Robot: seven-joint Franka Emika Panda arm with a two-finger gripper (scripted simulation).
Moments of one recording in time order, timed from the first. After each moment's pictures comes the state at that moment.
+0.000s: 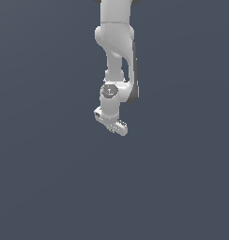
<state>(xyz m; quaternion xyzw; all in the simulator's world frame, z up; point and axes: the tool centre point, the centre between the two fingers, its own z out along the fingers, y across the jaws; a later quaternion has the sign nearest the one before) -0.094 -0.020 0.014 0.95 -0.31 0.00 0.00</state>
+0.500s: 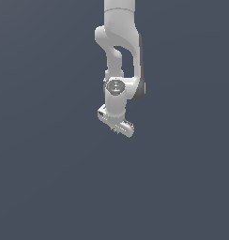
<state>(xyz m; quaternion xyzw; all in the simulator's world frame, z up) -0.065 0.004 0.054 0.95 -0.31 0.00 0.00</state>
